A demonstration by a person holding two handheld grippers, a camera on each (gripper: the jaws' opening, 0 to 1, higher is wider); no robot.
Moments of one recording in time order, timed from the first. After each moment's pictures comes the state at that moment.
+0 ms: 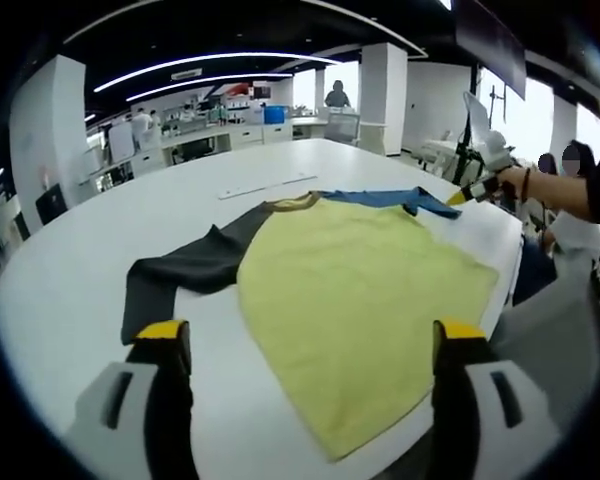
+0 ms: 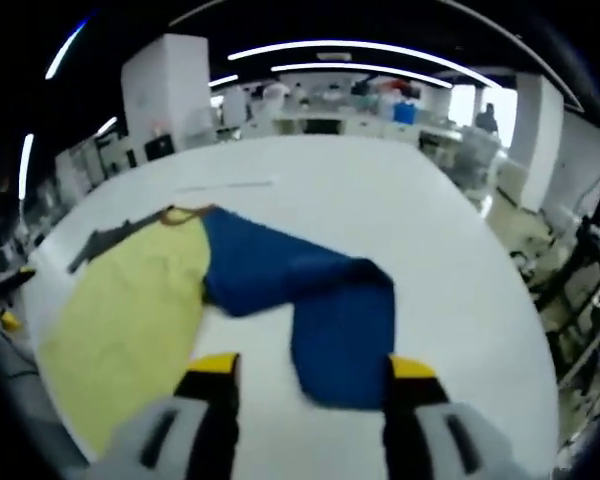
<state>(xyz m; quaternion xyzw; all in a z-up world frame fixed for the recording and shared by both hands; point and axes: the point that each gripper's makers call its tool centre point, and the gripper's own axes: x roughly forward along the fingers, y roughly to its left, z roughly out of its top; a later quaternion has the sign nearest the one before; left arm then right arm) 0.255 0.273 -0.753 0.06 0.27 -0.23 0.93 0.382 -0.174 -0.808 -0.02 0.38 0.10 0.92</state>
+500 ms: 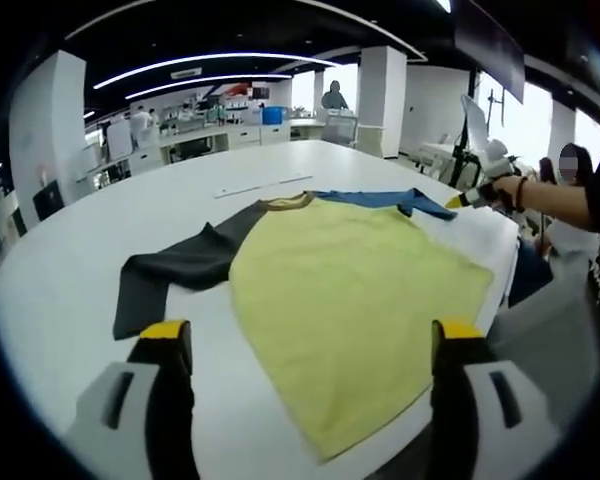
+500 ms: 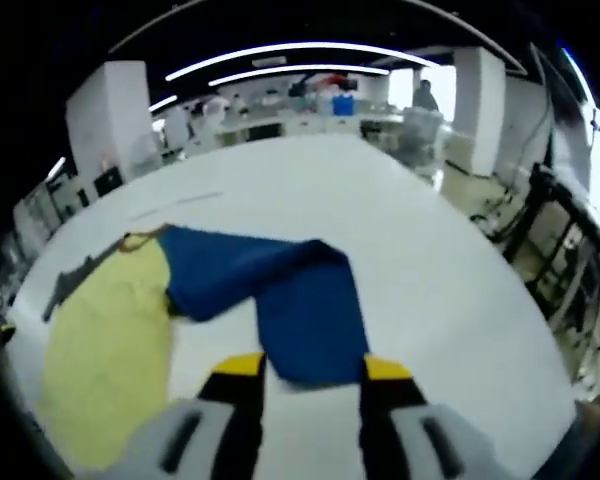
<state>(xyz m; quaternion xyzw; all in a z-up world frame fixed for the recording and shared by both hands) 0.249 0.266 -0.758 0.05 0.27 -0.23 0.93 0.380 -0.193 -0.821 0.05 0.37 -0.01 0.93</state>
